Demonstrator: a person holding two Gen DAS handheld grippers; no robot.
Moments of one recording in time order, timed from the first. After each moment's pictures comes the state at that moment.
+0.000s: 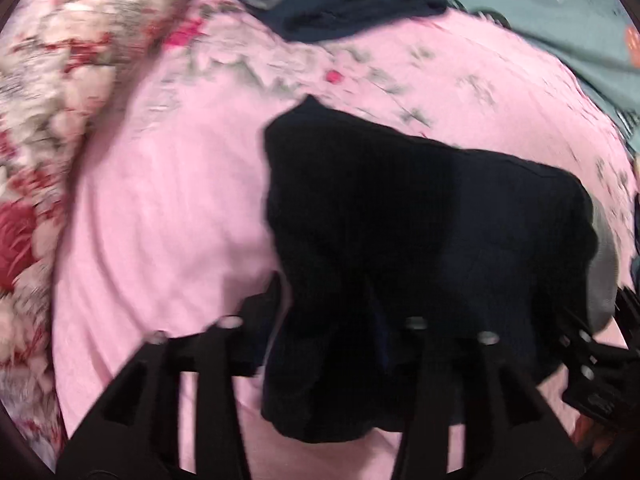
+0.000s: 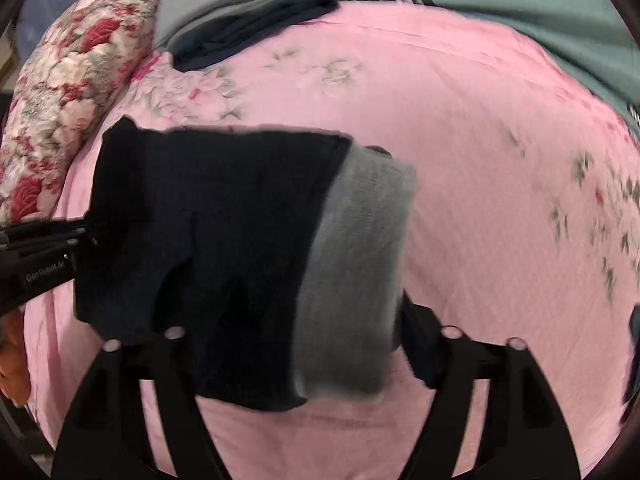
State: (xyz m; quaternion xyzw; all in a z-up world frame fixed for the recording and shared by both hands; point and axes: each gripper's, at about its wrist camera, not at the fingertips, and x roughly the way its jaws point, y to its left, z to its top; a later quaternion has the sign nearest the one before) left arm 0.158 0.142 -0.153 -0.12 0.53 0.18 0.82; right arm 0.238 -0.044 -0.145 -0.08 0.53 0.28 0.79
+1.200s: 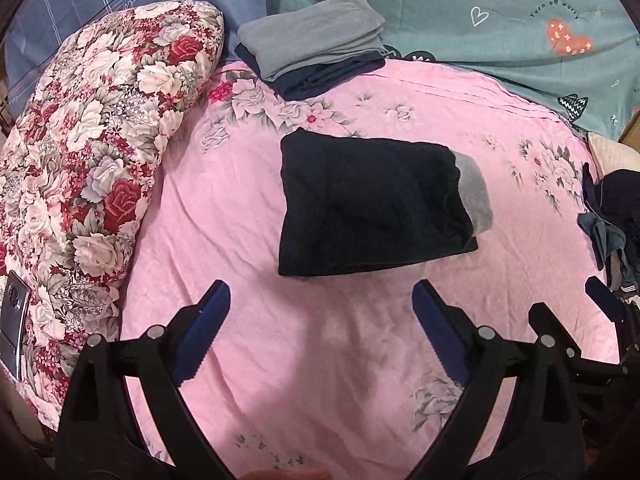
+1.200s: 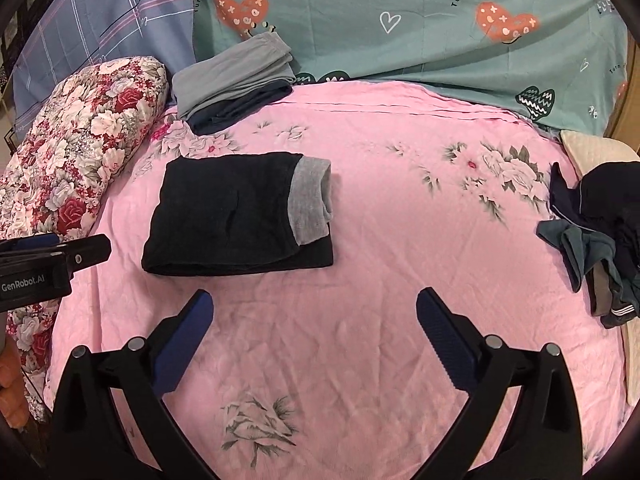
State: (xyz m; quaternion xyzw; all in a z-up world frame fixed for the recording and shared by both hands) left arm 0.038 0.070 -0.031 -0.09 0.49 0.16 0.85; right arm 0.103 -0.127 -0.036 -0.06 0.45 0.21 0.86
